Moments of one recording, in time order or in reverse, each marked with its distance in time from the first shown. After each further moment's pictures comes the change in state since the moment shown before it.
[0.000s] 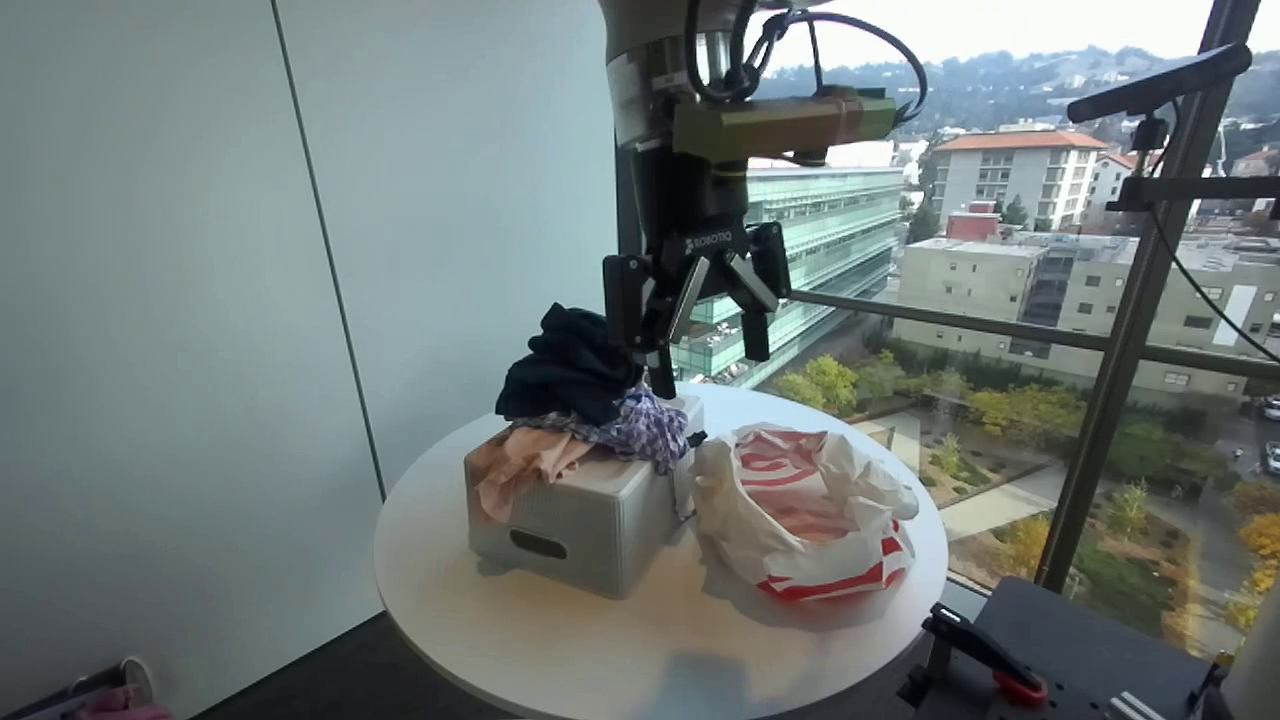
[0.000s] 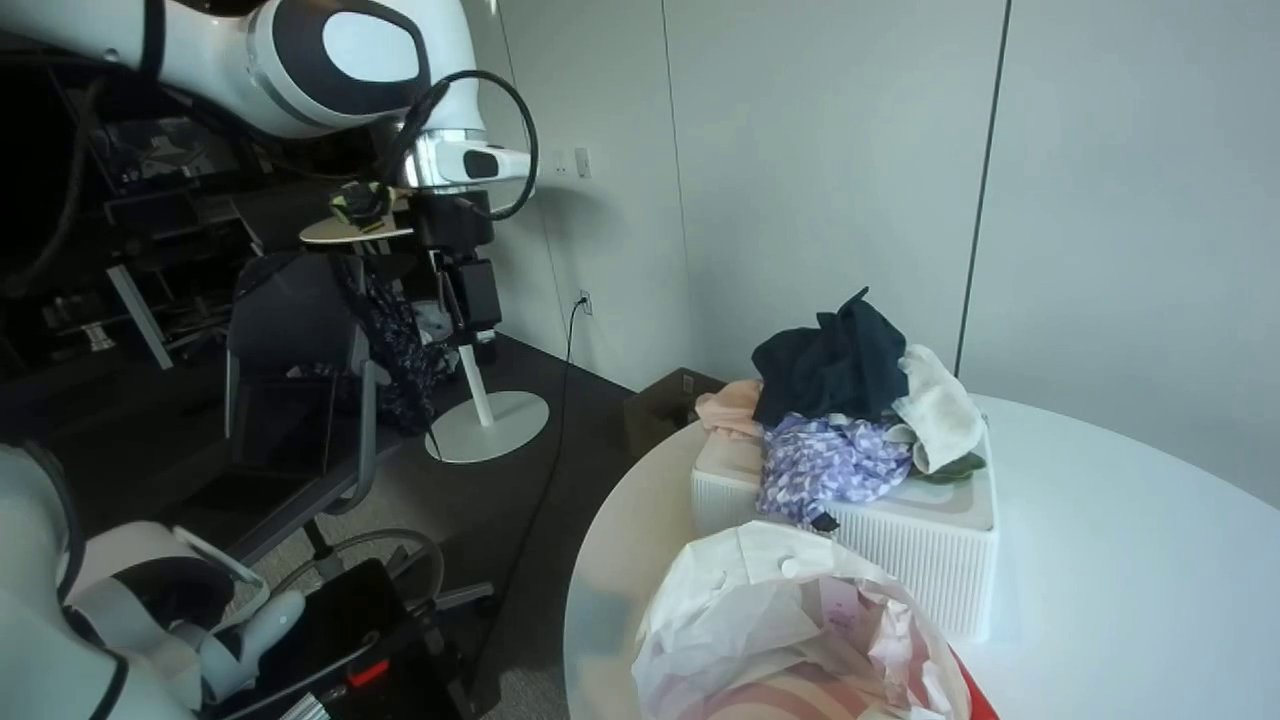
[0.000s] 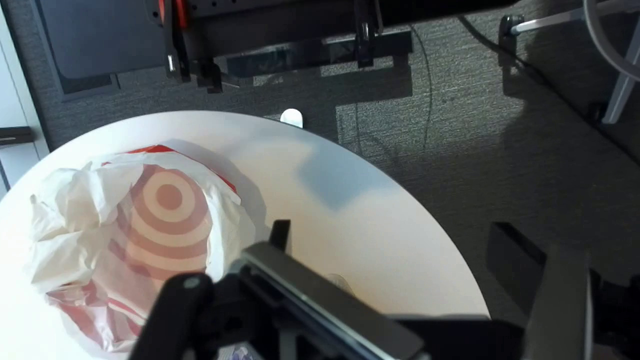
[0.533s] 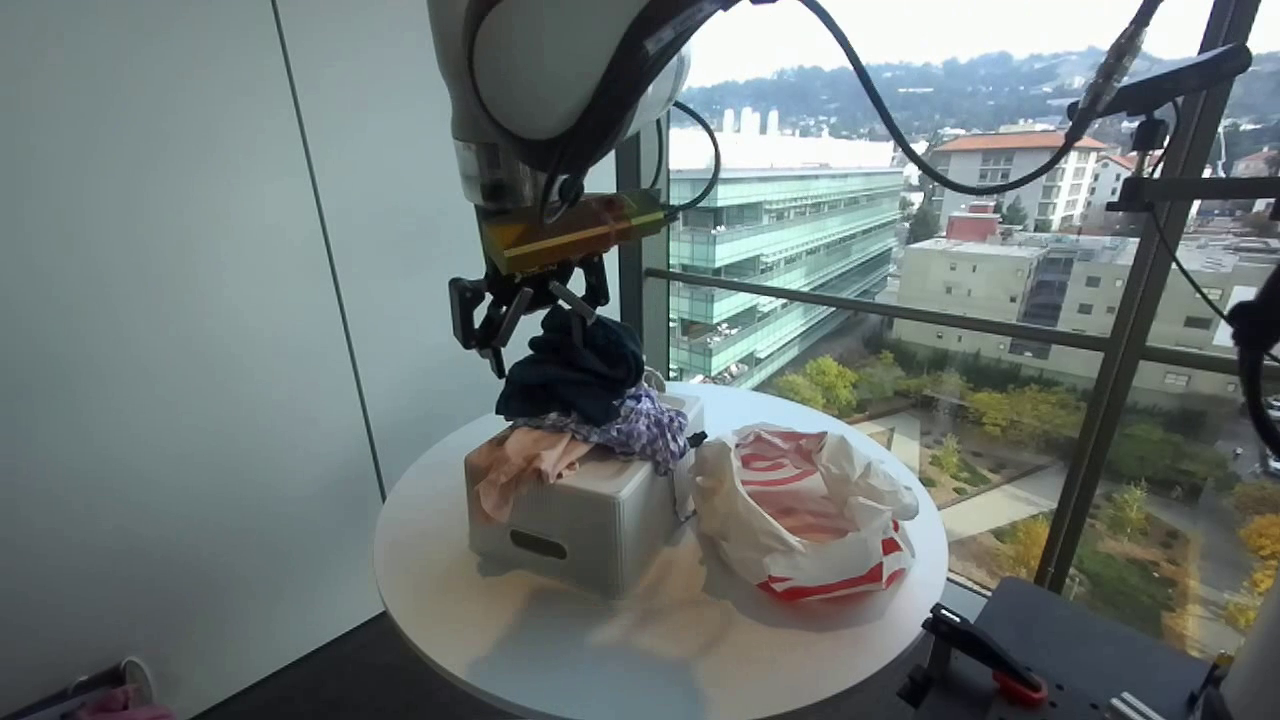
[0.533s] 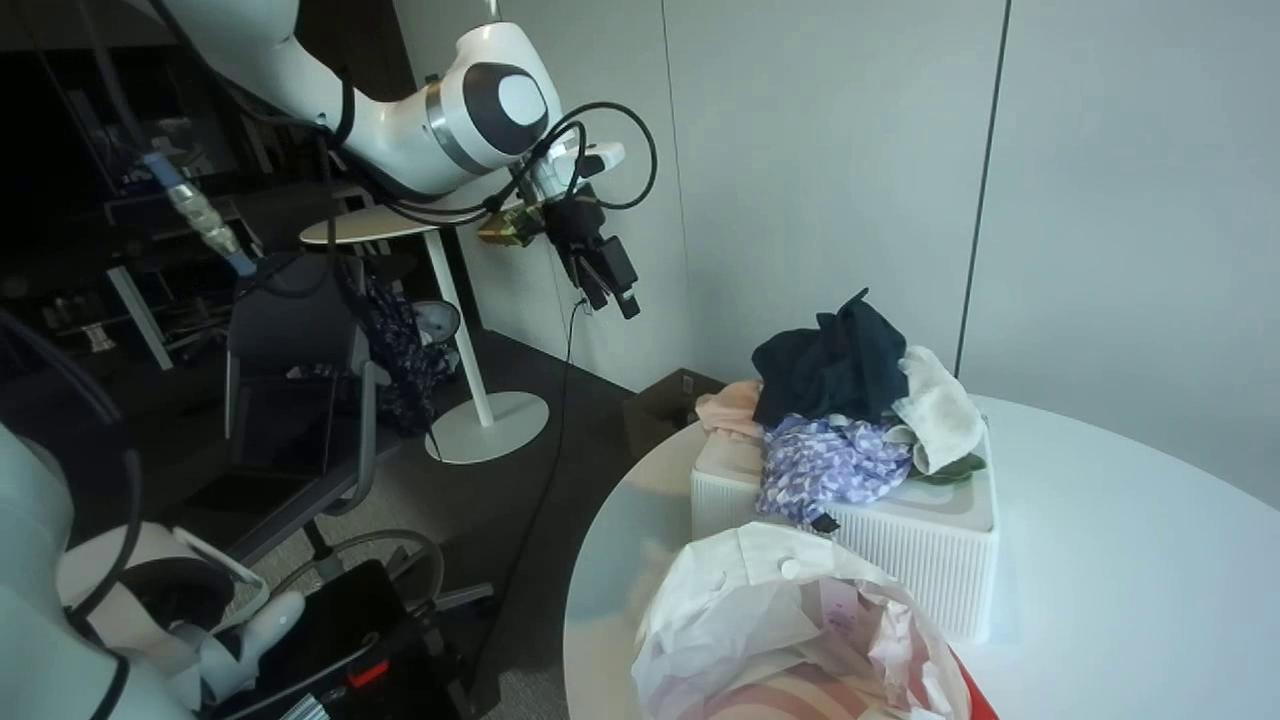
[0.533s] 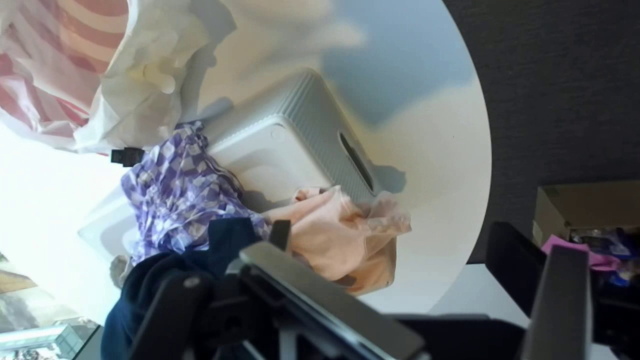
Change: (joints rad) arm 0.009 0.457 0.010 0.302 -0.404 0.406 0.255
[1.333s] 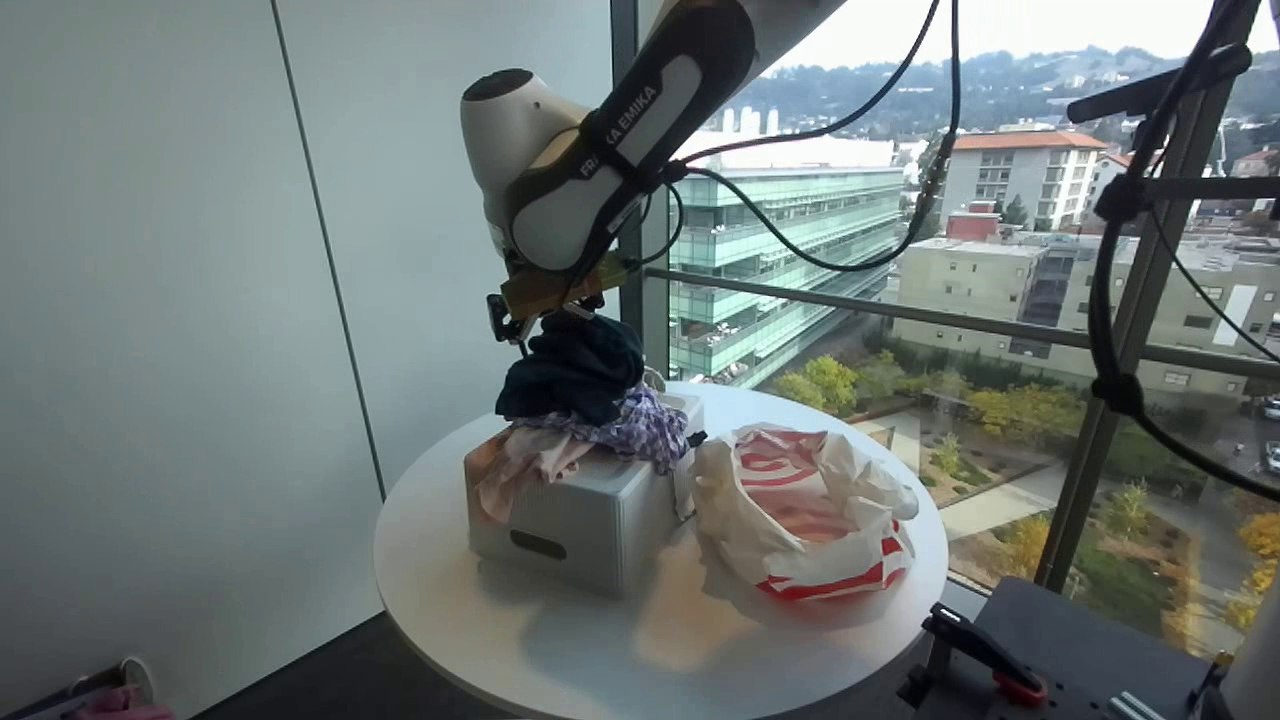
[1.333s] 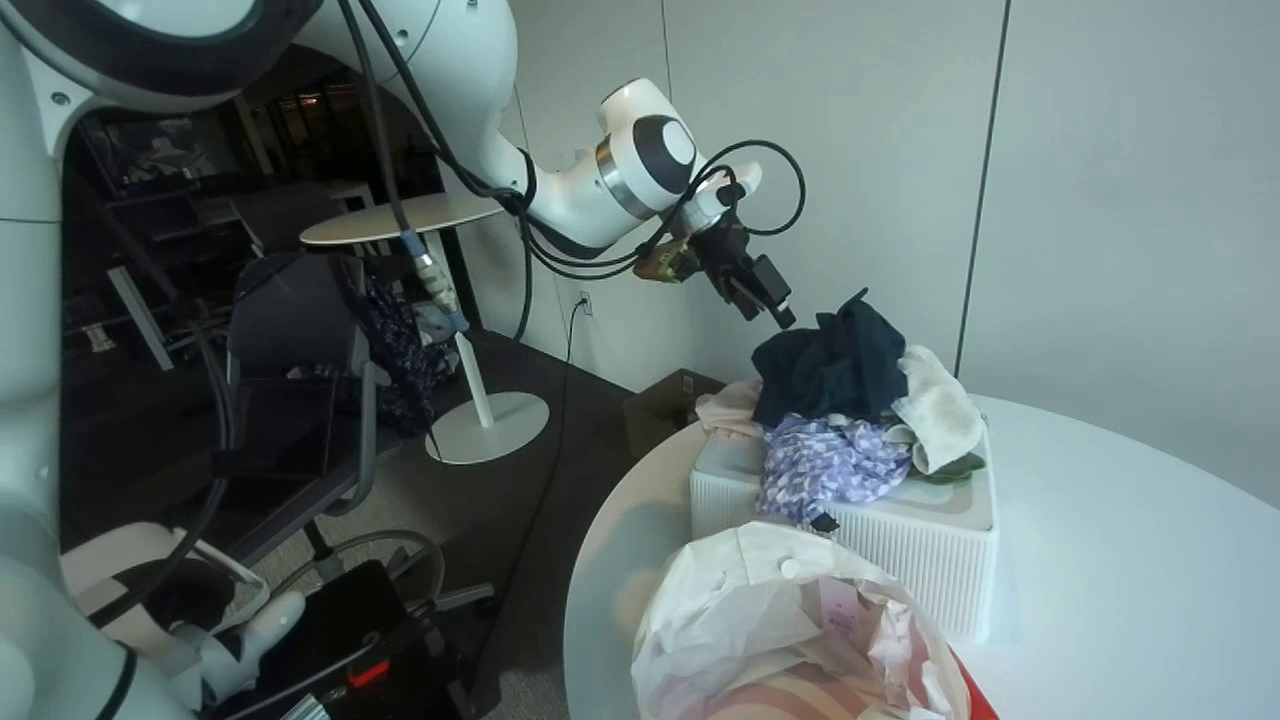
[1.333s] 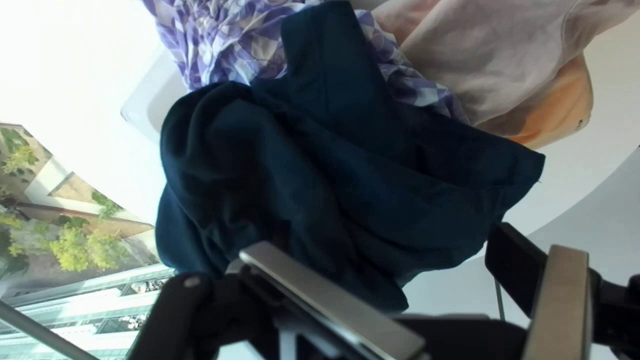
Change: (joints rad) arm 0.129 0.400 -0.344 0.365 -0.297 0.153 0.197
